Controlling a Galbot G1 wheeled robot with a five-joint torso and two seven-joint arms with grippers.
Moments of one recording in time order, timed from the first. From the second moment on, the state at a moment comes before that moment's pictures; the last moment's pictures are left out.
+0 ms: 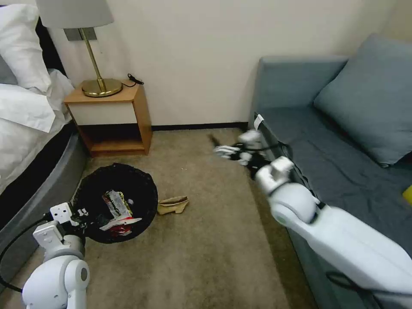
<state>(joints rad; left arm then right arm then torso) 1.42 -1.57 -0.89 -2.22 -0.24 0.63 -0.20 -0.89 0.81 -0.01 2.09 0.62 -0.07 0.46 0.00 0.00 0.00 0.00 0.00</state>
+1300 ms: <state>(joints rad) 1.43 -1.57 -0.91 -2.24 -0.25 0.64 -0.20 -1.35 1.12 0.13 2.19 0.42 0.00 0.40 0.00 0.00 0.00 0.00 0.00</state>
